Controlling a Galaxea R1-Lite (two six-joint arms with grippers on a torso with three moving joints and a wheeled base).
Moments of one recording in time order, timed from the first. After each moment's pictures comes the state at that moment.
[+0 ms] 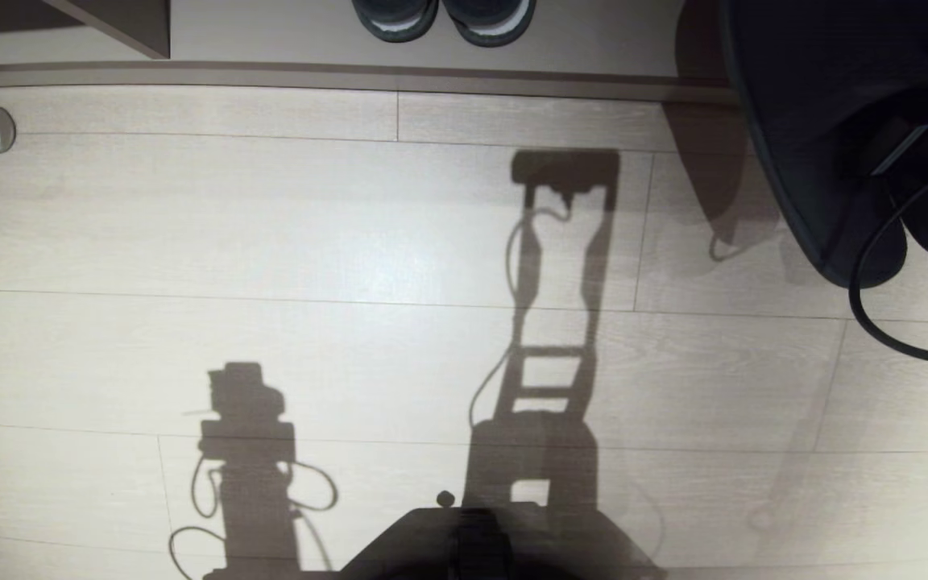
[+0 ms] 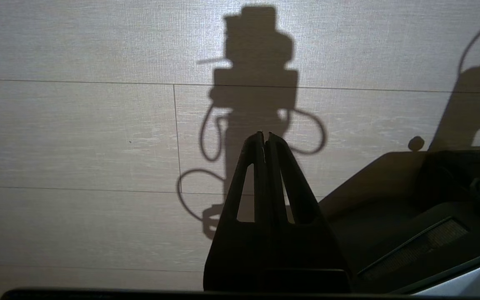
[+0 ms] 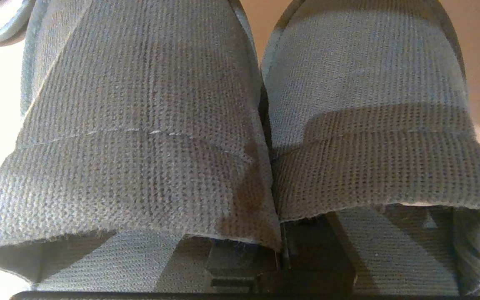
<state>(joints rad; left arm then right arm) 0.00 0.00 0.00 0.00 0.00 -0.01 0.05 1.47 -0.89 -1.16 0.13 -0.17</state>
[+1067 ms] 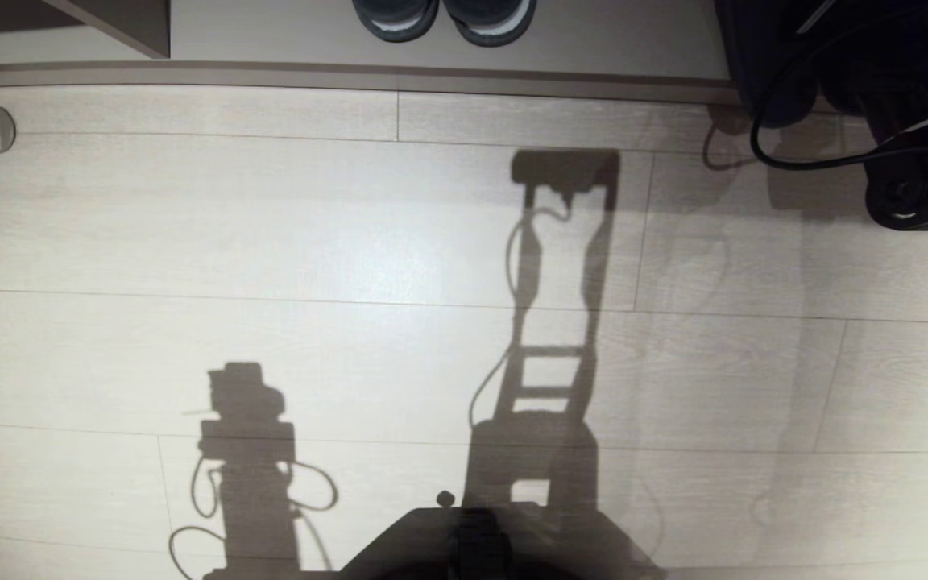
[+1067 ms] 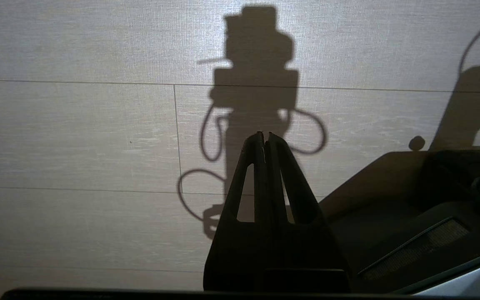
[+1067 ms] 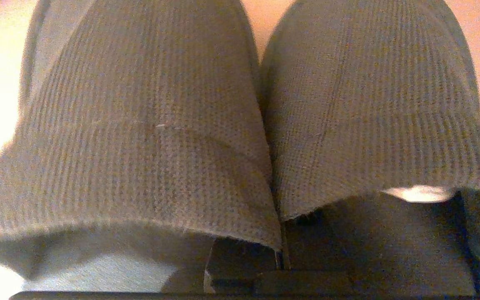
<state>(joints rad) 0.00 0.00 0.00 0.00 0.00 -0.01 -0.03 2.05 -1.88 -1.06 0.16 -0.03</state>
